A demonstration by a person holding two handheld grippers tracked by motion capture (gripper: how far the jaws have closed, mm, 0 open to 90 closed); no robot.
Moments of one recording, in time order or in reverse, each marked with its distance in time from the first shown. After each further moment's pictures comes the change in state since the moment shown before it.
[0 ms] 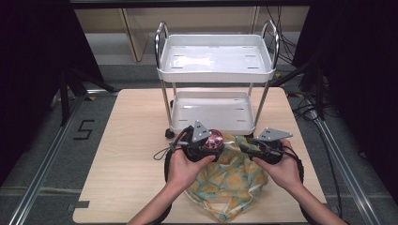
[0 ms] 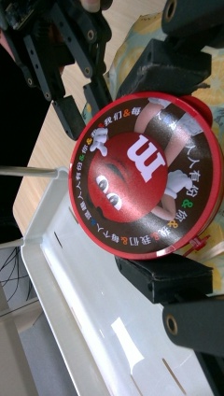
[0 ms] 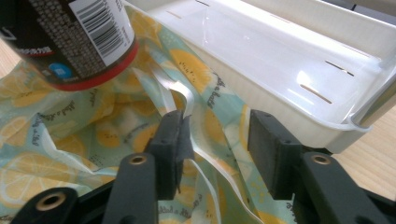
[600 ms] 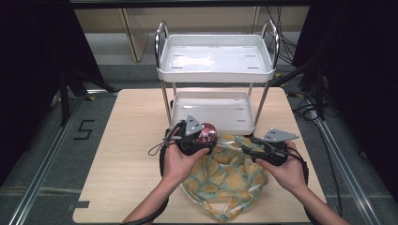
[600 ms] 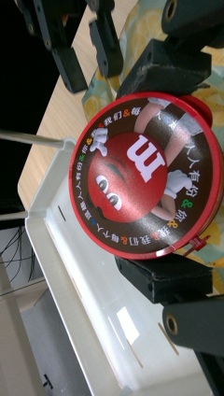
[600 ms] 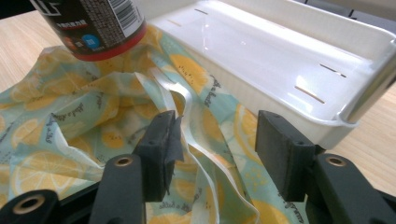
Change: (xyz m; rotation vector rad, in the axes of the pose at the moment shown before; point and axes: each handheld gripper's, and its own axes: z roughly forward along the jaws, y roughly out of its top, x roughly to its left) left arm 0.021 0.000 -0.001 -0.021 0.062 -0.037; right arm -0.002 -0.003 -0.012 -0.022 0.008 0.016
